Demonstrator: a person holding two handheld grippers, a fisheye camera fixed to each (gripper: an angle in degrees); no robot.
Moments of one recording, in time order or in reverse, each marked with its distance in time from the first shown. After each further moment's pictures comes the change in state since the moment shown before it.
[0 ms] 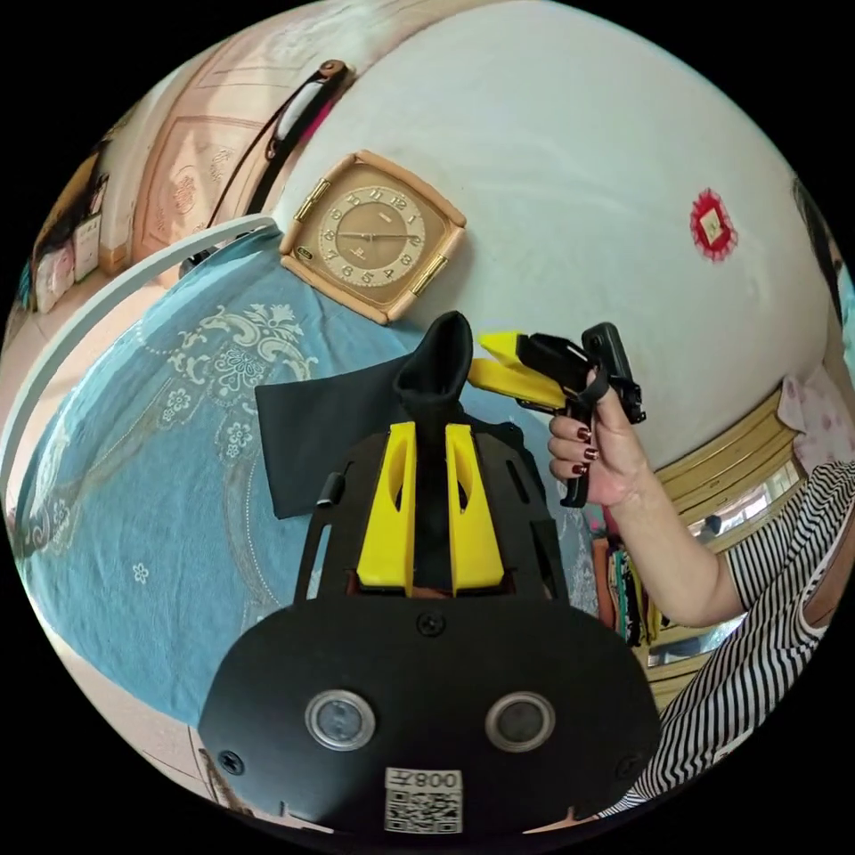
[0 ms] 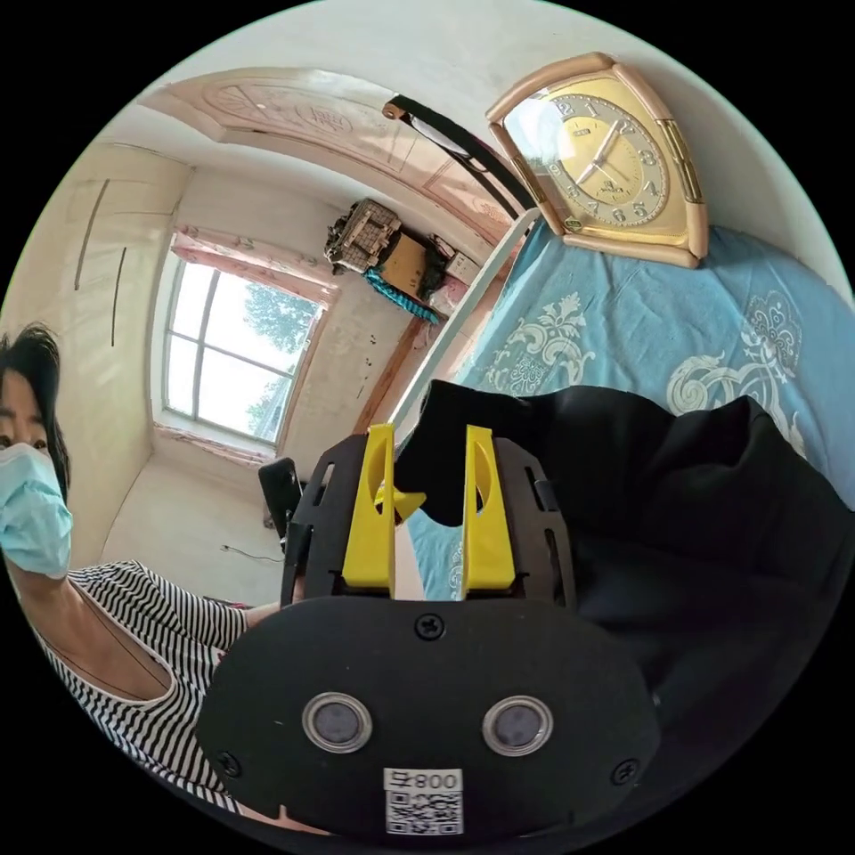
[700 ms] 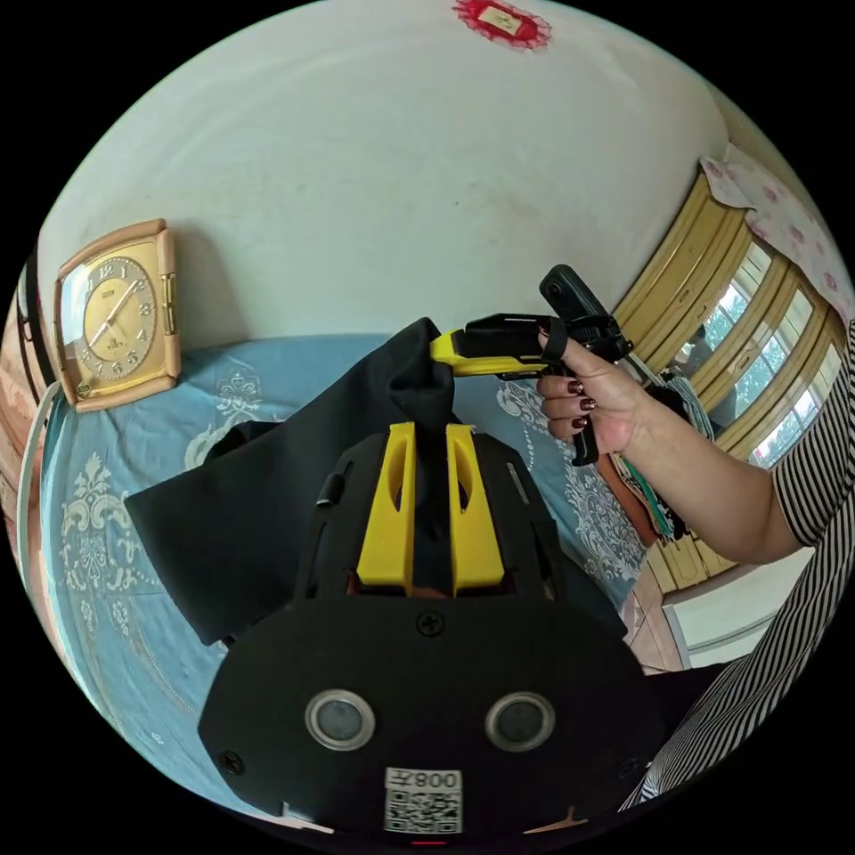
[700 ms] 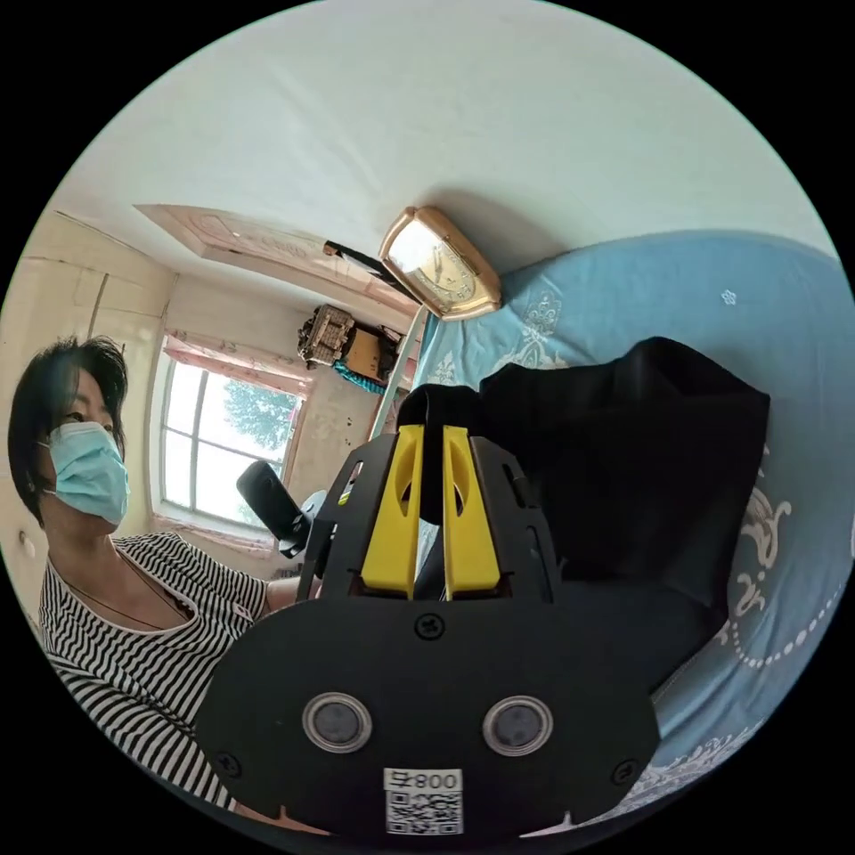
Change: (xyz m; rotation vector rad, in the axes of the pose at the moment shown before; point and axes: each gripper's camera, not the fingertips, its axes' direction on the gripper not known) left arm 0.312 -0.038 0.161 -0.205 0.086 0.559; right arm 0.244 0.348 -0.248 0.291 0.032 0.196
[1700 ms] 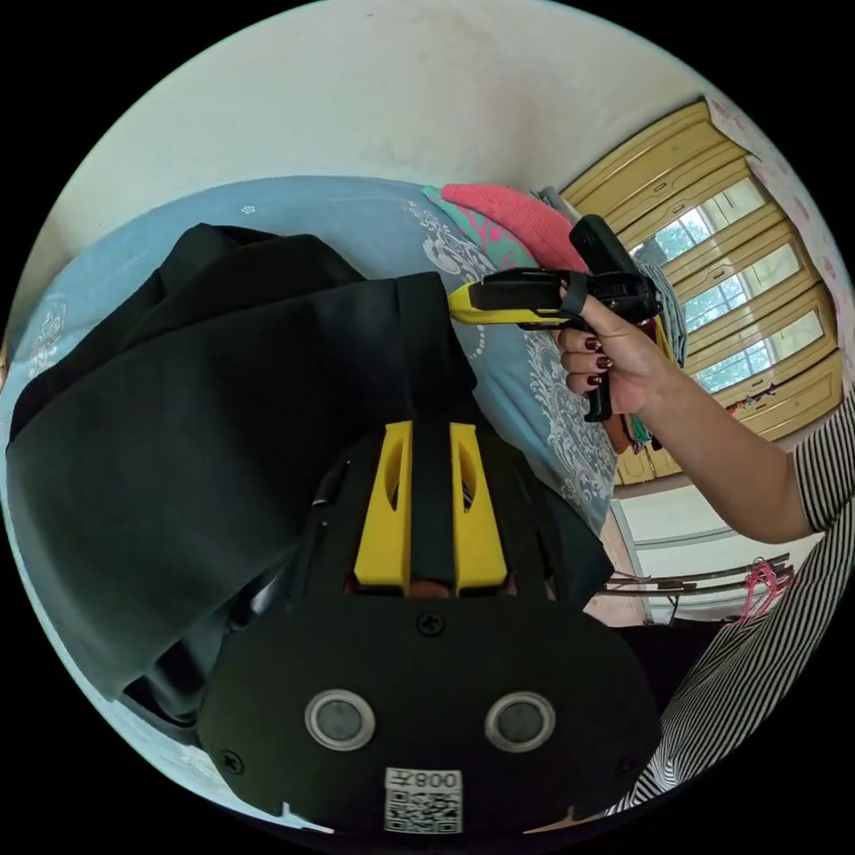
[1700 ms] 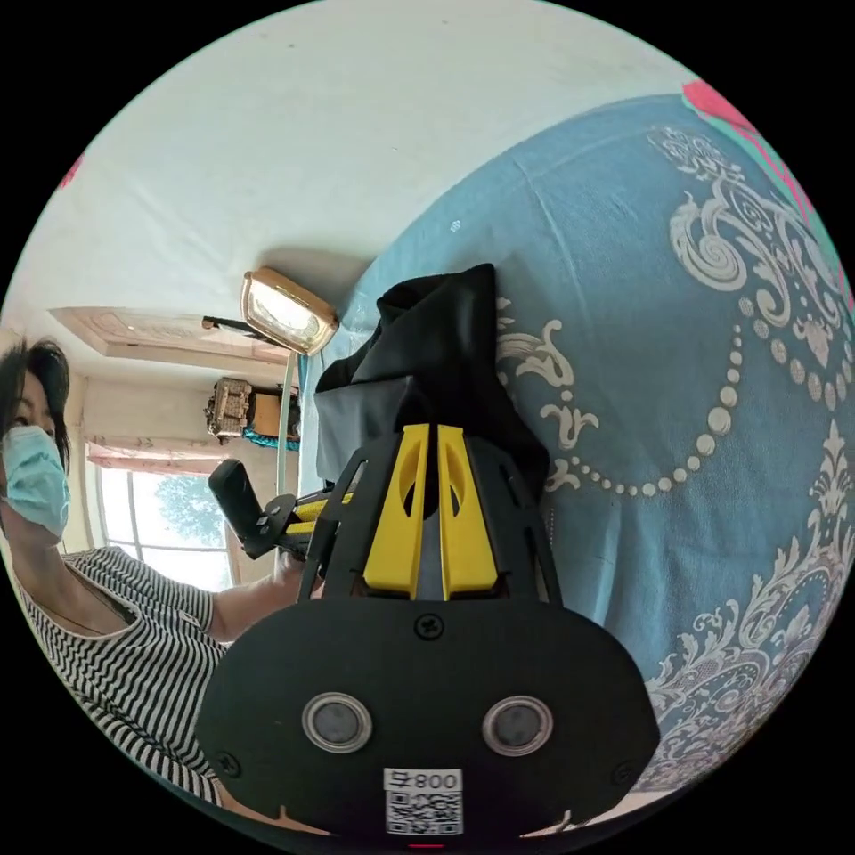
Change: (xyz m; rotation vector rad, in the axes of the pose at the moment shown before) left arm 0.062 -0.102 0.183 -0.380 0.247 0.079; right arm 0.150 0.277 -0.132 0.140 0.286 0.275
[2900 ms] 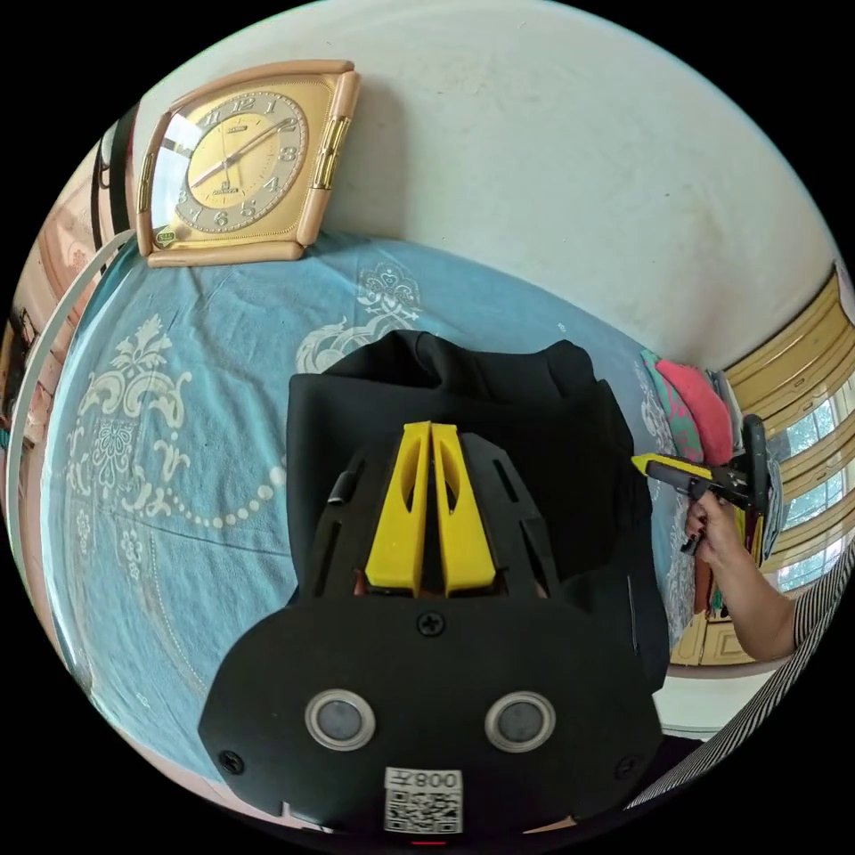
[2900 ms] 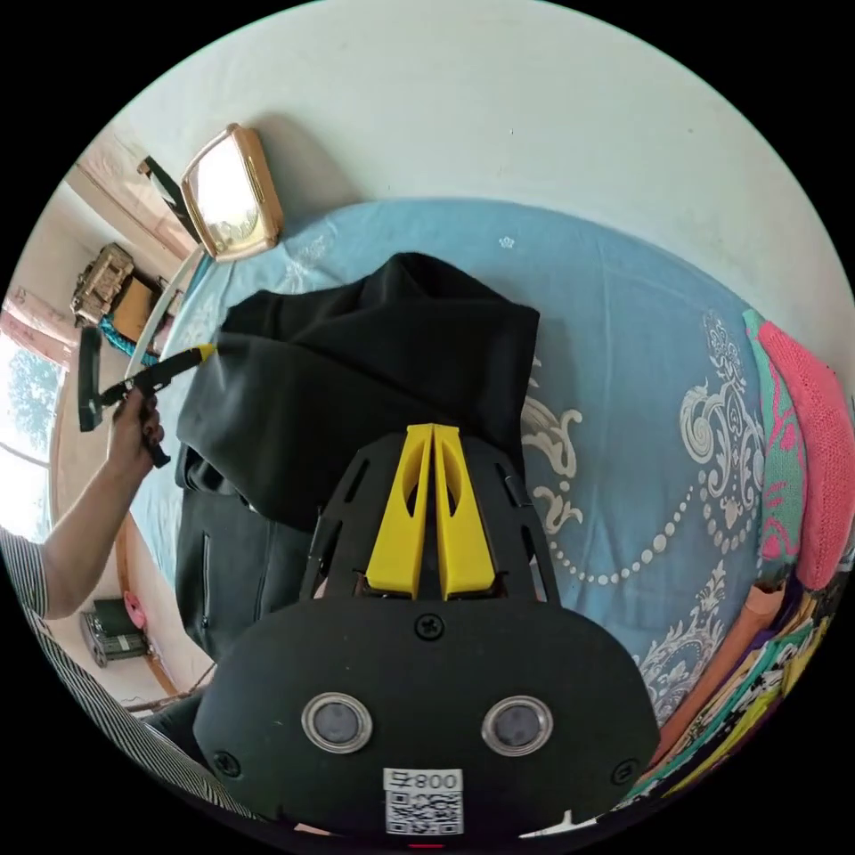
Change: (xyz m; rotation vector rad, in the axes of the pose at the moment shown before) left arm -0.210 0.106 -0.102 0.263 -0.408 -0.491; right arm -0.277 0.019 0.007 0.003 0.530 -0.315
